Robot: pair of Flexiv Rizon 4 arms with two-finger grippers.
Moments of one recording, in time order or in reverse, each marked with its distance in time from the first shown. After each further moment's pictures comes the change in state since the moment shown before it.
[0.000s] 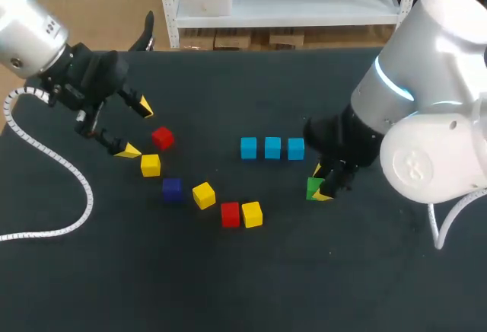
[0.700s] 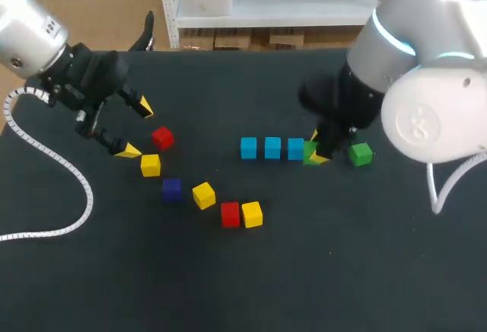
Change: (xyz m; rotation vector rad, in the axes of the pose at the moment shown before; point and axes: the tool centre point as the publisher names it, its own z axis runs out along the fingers) left arm 0.000 0.000 0.000 0.000 0.000 0.000; right arm -0.037 -0.026 -0.060 0.056 0.011 -0.023
